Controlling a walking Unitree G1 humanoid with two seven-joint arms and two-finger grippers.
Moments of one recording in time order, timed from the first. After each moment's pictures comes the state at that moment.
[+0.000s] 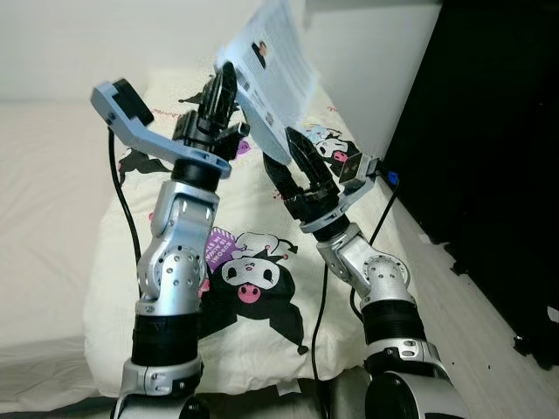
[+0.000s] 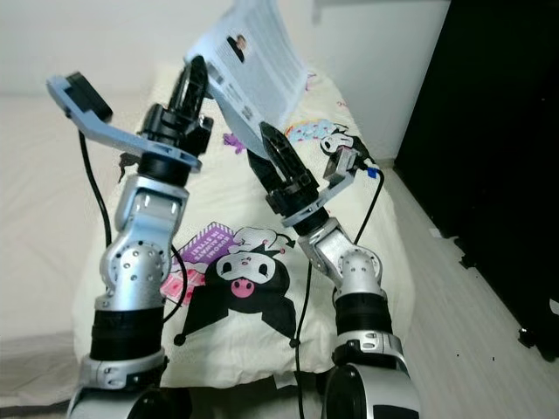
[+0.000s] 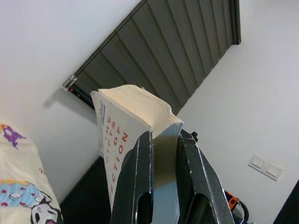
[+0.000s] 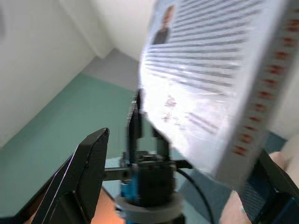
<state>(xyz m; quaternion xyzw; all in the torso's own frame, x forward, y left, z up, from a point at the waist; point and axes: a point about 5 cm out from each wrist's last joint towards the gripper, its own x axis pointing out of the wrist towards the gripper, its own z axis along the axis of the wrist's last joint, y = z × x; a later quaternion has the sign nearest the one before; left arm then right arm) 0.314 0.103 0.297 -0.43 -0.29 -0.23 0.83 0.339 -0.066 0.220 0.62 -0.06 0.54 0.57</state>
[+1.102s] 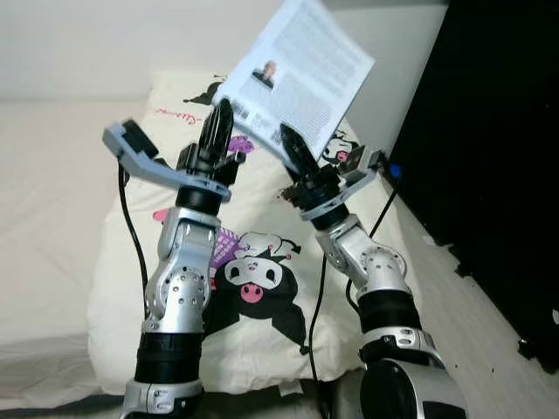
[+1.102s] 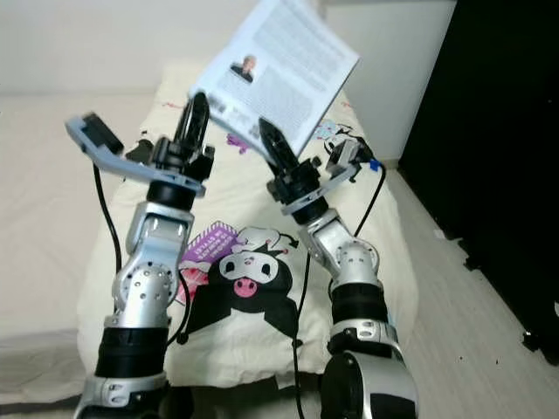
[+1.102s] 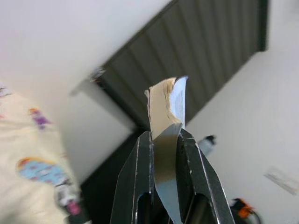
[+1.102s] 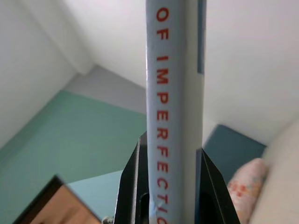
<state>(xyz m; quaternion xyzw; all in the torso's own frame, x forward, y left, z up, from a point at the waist) 0.320 0.106 0.250 -0.44 -0.25 -0.18 0.84 0.357 -0.072 0.215 0.64 -0.05 0.47 0.61</state>
